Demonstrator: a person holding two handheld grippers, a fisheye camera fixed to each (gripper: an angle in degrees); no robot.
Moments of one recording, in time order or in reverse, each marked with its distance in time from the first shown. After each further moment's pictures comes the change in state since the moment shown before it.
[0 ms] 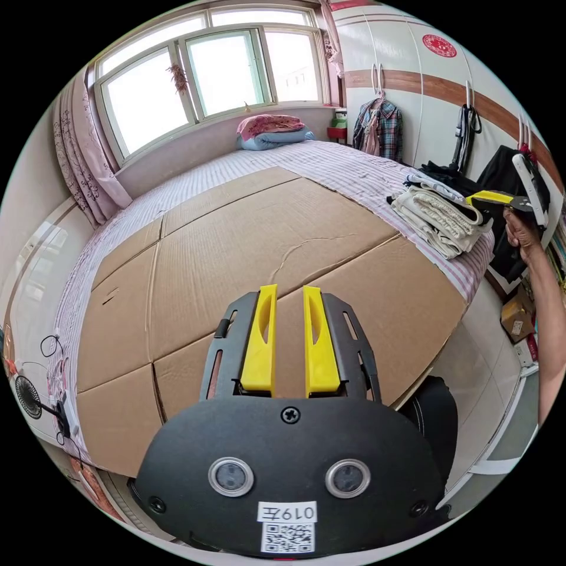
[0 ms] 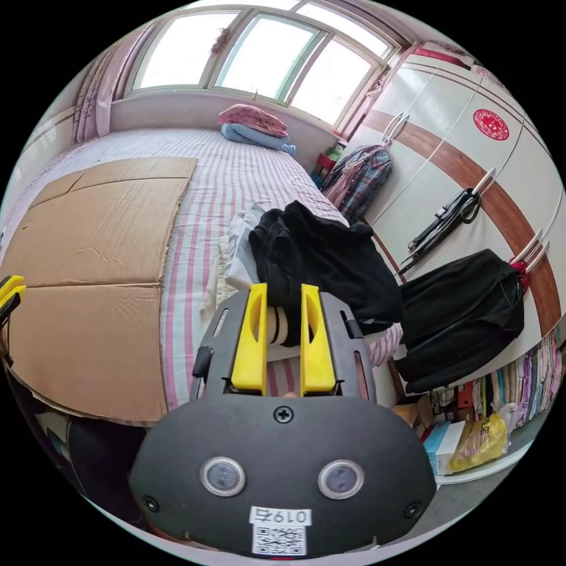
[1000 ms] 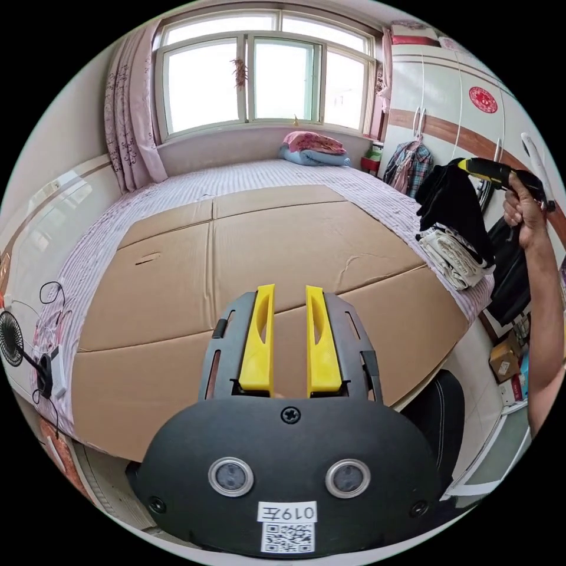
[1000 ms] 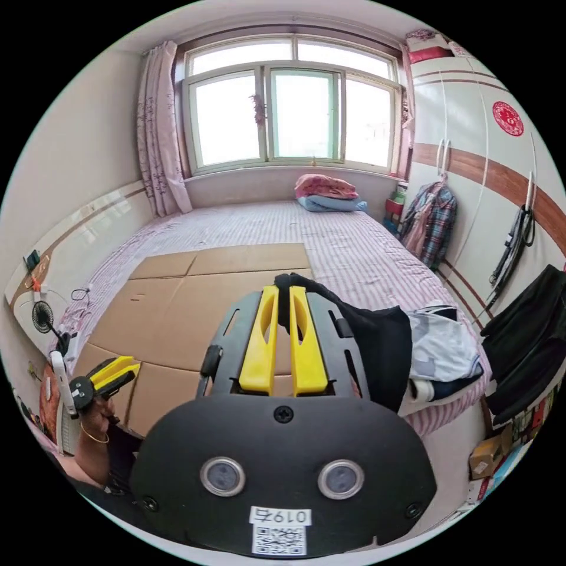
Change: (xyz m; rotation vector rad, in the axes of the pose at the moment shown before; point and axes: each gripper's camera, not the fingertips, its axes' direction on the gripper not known) left arm -0.213 0.194 0.006 0.091 0.011 -0.222; right arm -0.224 -0.024 -0.131 0.325 -0.605 0.057
